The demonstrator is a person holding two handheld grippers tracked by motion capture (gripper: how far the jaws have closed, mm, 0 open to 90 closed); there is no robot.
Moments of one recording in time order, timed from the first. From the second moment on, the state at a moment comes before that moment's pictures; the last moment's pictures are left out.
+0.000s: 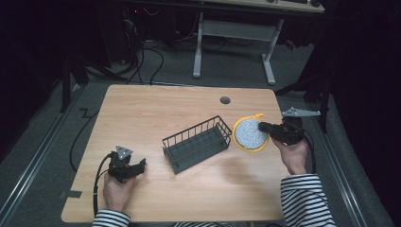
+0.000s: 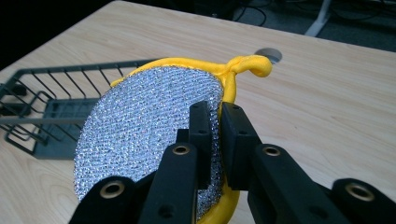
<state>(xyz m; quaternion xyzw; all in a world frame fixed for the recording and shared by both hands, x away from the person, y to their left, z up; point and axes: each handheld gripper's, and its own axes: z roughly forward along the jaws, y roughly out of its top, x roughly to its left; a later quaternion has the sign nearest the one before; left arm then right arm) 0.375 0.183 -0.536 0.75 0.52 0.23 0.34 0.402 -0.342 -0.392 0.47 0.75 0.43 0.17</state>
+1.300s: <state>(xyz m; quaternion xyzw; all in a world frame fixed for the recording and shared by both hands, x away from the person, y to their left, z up) 0.375 0.183 -0.536 0.75 0.52 0.23 0.34 0.476 -0.235 -0.383 0.42 0.78 0.43 0.13</state>
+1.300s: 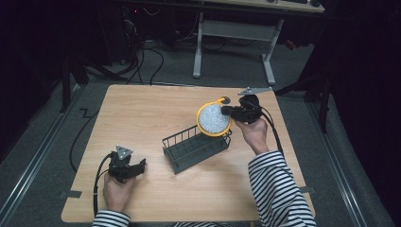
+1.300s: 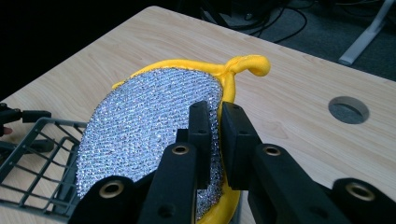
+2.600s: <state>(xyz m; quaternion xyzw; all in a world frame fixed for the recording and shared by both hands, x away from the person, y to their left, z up) 0.375 0.183 -0.536 0.75 0.52 0.23 0.34 0.471 -0.215 -0.429 0.40 0.82 0.39 0.13</state>
